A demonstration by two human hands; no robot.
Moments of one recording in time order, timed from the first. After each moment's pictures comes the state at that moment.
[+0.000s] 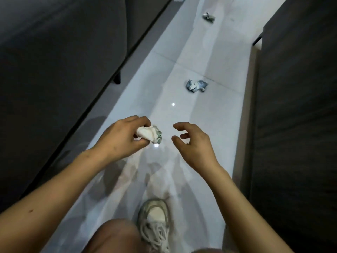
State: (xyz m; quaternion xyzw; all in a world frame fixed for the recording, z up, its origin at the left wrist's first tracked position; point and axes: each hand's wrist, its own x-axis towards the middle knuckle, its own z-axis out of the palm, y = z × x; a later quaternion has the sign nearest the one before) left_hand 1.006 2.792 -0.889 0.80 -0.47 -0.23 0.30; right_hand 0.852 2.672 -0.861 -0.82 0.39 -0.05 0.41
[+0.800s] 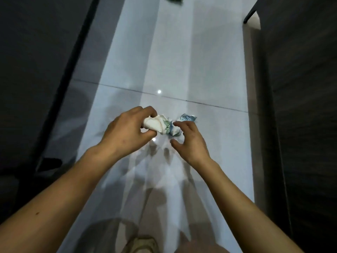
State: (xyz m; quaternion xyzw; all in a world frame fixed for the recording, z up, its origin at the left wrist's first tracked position) left_hand 1.149 2.468 -0.955 0.76 -0.53 -0.27 0.24; right_hand 0.984 2.394 -0.990 -0.80 0.49 -0.02 0.34
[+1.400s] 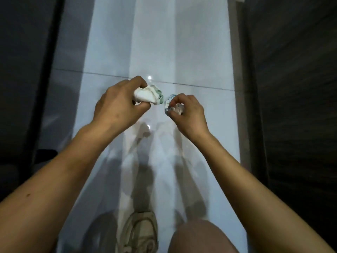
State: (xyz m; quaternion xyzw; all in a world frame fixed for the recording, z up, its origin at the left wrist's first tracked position) left_hand 1.138 2.455 -0.925 0.78 -0.49 -0.27 0.26; right_hand 0.983 2.389 -0.953 -0.73 0.54 -0.13 0.38
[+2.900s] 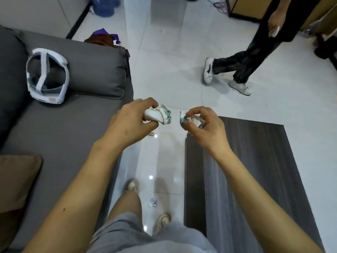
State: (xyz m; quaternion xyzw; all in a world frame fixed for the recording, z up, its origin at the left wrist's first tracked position) left_hand 1.221 2.183 -0.185 0.76 -0.54 -0.23 0.30; right_hand 1.041 2.104 -0.182 -0.73 0.44 -0.29 0.44
